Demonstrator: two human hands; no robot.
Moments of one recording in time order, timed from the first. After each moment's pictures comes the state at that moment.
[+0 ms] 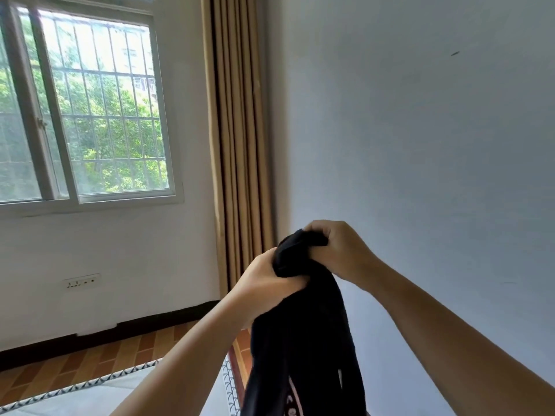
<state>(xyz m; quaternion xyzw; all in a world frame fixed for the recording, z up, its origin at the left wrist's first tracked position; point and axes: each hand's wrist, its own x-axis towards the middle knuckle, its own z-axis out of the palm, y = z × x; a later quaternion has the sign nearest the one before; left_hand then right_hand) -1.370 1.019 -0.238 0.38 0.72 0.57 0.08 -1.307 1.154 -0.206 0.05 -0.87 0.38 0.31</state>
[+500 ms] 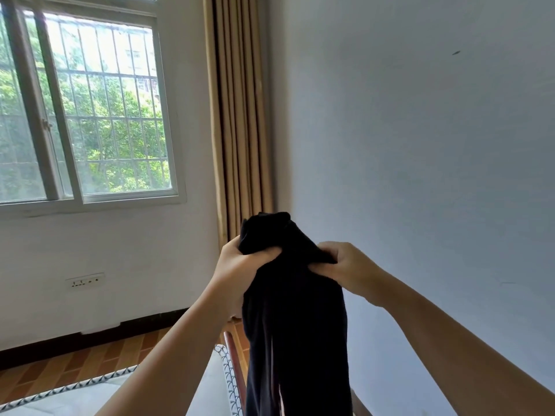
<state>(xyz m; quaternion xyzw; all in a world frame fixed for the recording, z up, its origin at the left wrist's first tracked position) -1.381 1.006 -0.230 0.26 0.61 0.74 0.05 -1.301 1.170 -0.230 0.00 -0.86 0.47 0.19</state>
